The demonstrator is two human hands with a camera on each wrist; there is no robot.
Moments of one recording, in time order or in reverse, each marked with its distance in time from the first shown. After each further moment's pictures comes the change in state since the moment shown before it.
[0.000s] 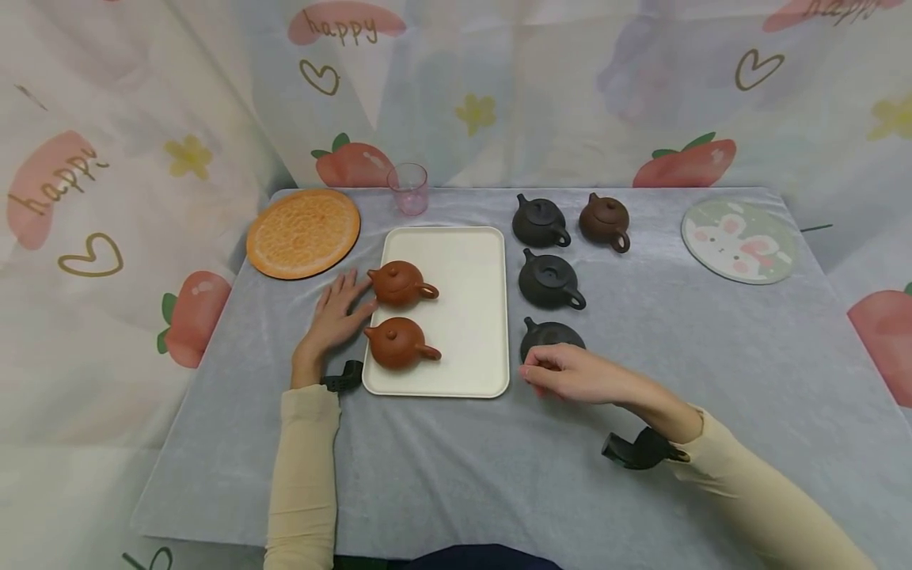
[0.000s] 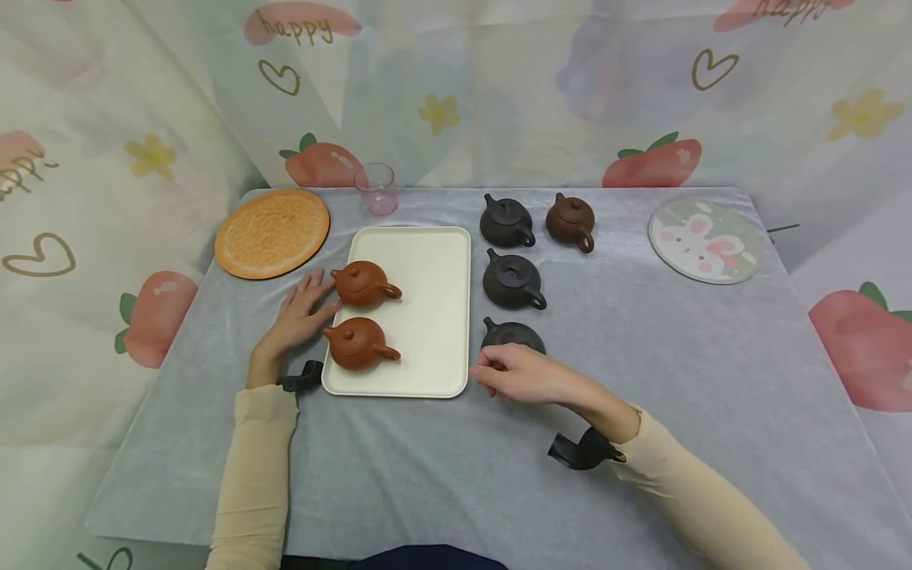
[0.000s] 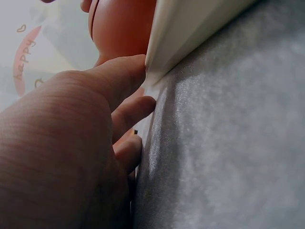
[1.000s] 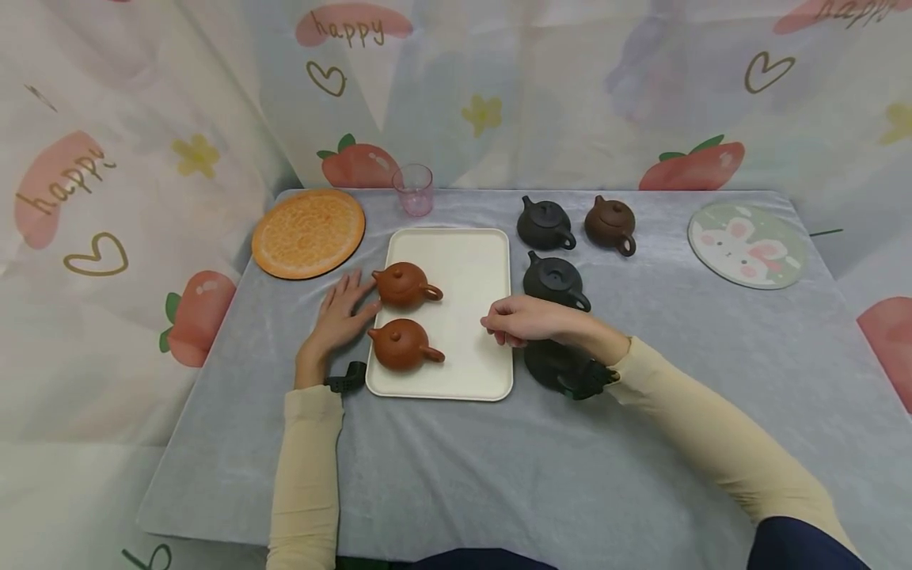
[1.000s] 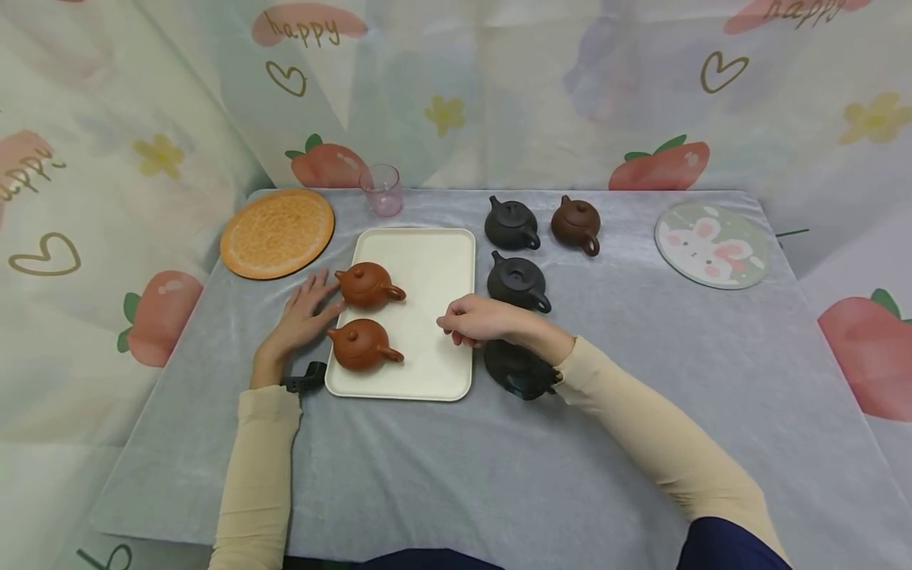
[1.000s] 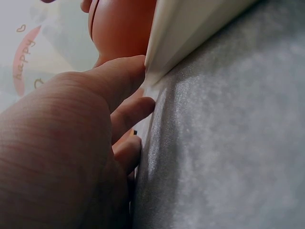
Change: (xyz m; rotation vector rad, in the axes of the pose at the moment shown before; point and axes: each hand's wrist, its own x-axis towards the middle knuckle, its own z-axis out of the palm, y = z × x) left_hand 0.001 -0.001 0.000 -0.003 0.008 0.019; right_hand 0.090 -0.016 -0.031 0.035 -0.093 0.113
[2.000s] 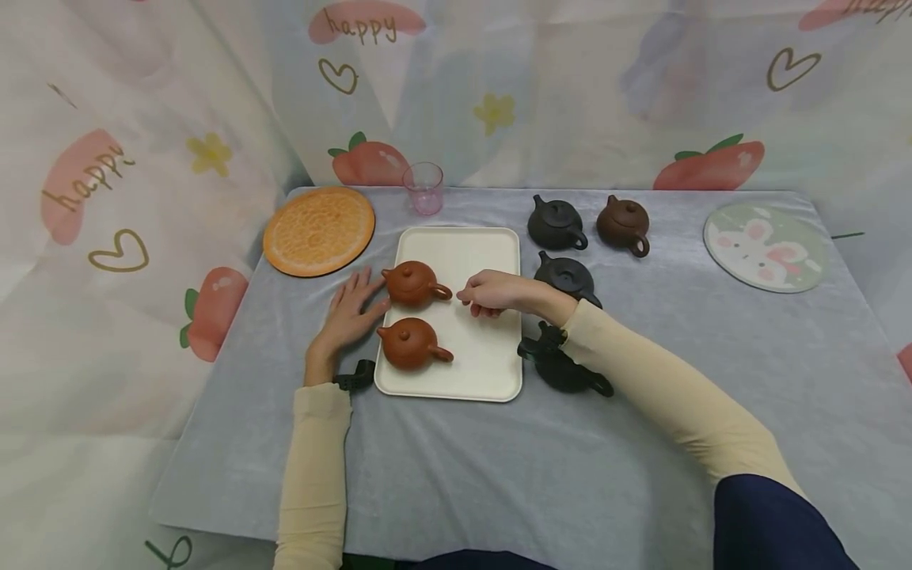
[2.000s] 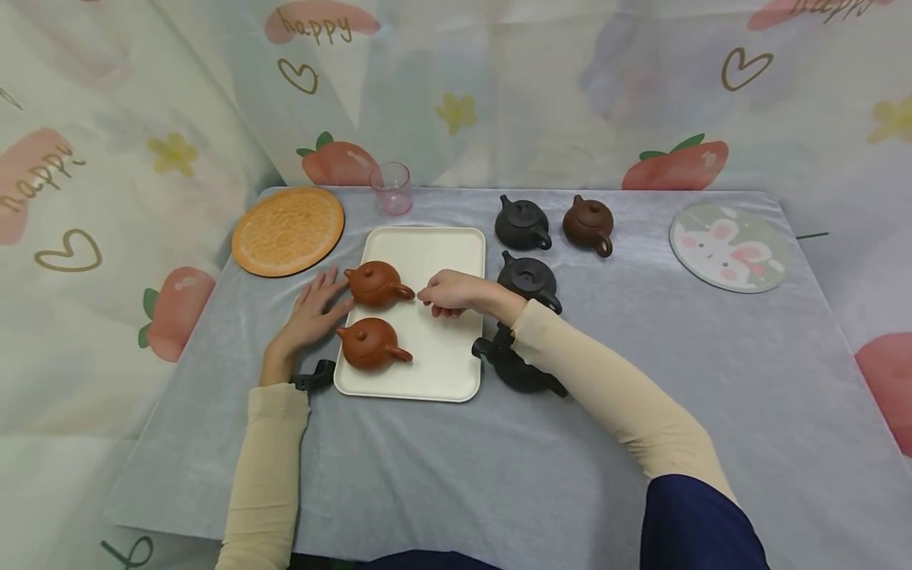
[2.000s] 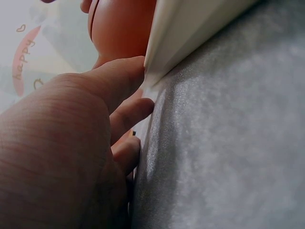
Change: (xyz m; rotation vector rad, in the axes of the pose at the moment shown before) left_hand -0.001 -0.002 0.001 -0.010 0.008 -0.001; right_hand 0.073 -0.020 -0.008 0.029 0.008 0.061
